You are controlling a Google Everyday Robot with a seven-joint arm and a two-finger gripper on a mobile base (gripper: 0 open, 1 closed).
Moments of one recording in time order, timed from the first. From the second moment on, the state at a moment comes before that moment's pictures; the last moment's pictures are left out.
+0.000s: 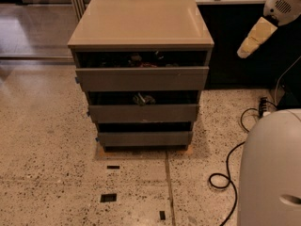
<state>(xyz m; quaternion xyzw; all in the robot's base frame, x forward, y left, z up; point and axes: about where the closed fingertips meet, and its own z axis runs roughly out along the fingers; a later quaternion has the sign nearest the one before) 0.659 -0.312 0.939 -0.40 0.90 0.01 0.18</state>
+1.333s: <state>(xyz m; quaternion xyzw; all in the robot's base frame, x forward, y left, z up) 0.645 -0.424 0.971 -0.22 0.93 0.01 0.30</state>
